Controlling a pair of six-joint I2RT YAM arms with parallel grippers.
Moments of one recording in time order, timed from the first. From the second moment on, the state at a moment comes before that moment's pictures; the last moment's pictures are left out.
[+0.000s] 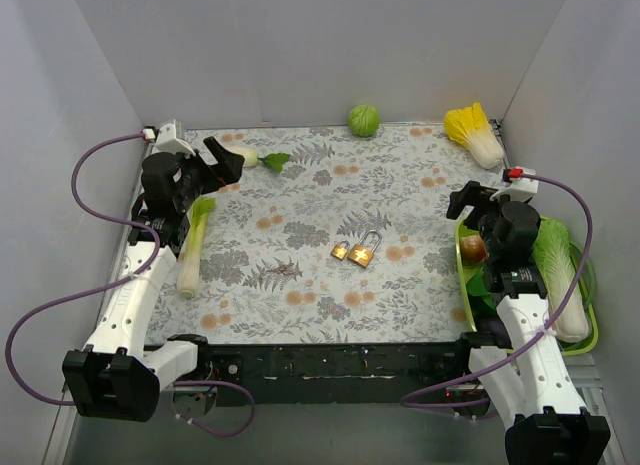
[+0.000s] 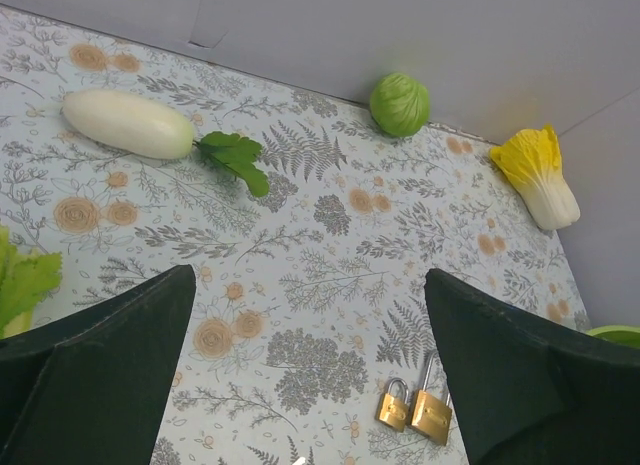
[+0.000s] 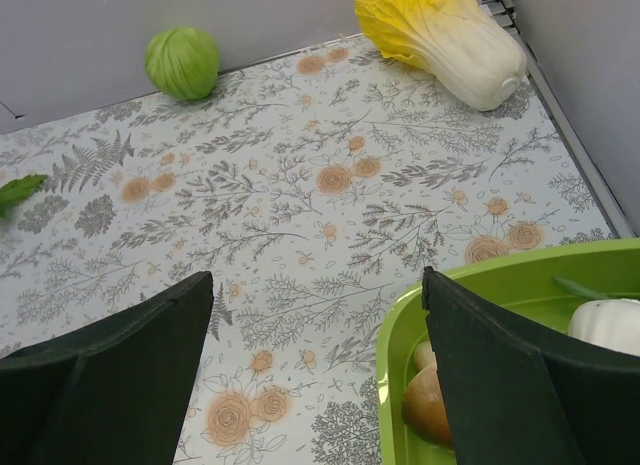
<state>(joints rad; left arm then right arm) -0.09 1.08 1.00 -0.10 0.16 -0.47 0.02 0.74 0.63 -0.07 0.04 0.23</state>
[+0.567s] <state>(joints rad) -0.18 1.13 0.88 -0.12 0.10 -0.38 0.02 0.76 0.68 -0.12 0.01 0.23</state>
